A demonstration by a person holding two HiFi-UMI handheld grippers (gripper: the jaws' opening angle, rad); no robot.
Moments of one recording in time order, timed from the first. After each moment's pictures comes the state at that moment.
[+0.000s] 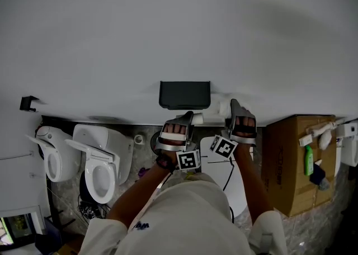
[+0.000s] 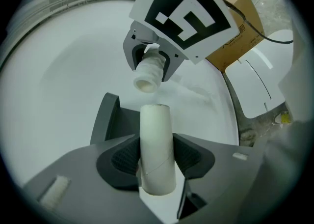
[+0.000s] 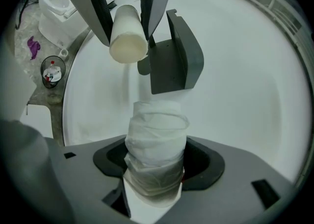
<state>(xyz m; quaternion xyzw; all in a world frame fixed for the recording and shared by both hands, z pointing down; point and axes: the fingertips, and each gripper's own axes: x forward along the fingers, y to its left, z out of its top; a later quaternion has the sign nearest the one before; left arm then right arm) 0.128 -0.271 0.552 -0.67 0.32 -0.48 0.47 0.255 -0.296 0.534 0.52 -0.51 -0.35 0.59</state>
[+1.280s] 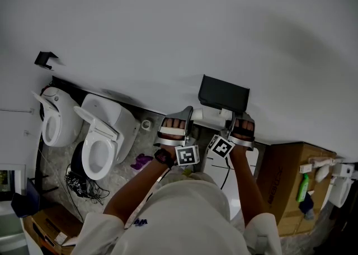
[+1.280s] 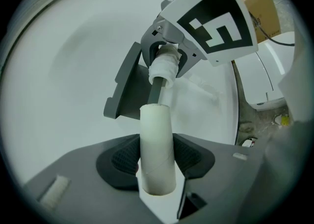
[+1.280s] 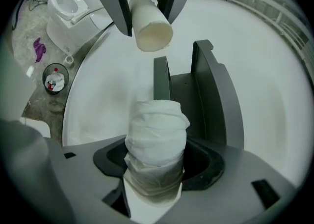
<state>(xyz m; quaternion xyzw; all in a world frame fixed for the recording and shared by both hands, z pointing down) 0.015 -0.281 0.546 -0.64 0.41 -0.52 0.39 0.148 -0.321 0.555 0.47 -0.54 -0.39 0.58</state>
